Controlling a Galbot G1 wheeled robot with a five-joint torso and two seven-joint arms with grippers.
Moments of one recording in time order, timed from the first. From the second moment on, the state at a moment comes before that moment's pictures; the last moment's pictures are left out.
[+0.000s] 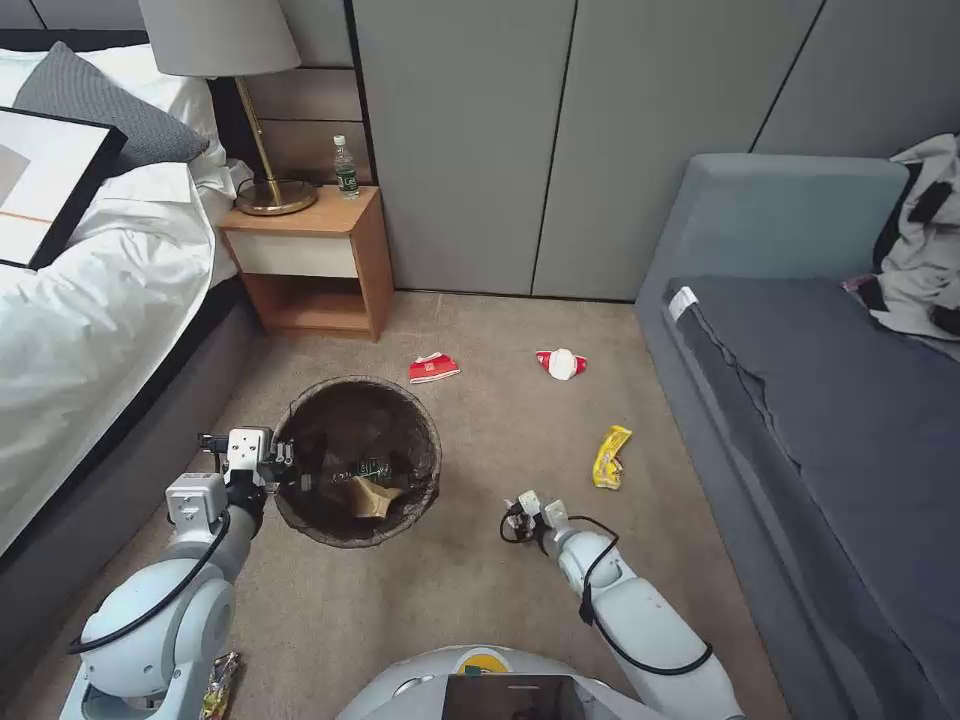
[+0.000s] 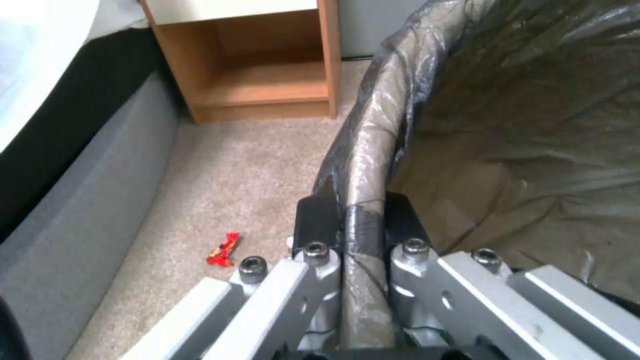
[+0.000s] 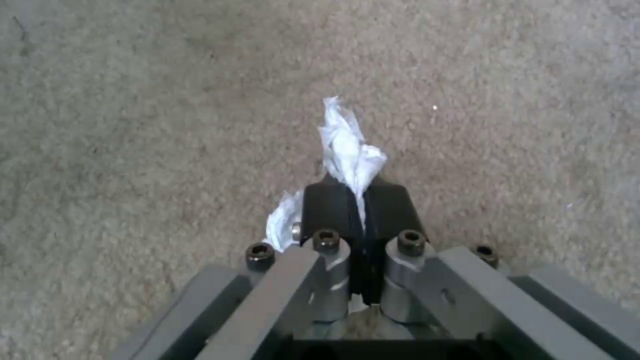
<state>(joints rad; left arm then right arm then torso) 1.62 -1.33 -0.77 -2.40 -0.27 0.65 -0.03 -1.07 1.30 0.10 1.20 0.15 -0.34 -0.15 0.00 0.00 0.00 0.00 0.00</state>
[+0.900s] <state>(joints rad) 1.62 -1.33 -0.77 -2.41 -0.28 0.65 -0.03 -1.18 0.99 0.24 2.01 0.46 -0.46 -0.10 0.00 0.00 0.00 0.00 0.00</state>
